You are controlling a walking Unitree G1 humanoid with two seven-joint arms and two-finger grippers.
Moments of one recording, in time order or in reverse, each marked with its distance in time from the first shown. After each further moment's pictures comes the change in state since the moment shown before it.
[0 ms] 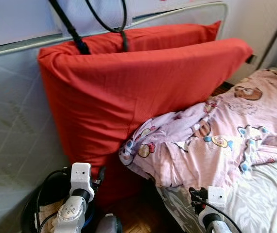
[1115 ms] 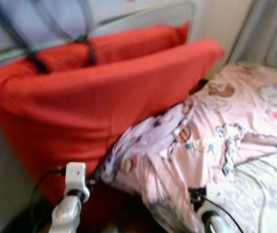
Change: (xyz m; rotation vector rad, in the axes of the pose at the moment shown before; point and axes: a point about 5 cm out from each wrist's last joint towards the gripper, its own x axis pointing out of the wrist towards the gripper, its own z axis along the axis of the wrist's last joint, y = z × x) left arm 0.001 0.008 0.007 0.008 -0.020 0.014; right arm 0.009 0.001 0.001 0.033 0.068 -0.022
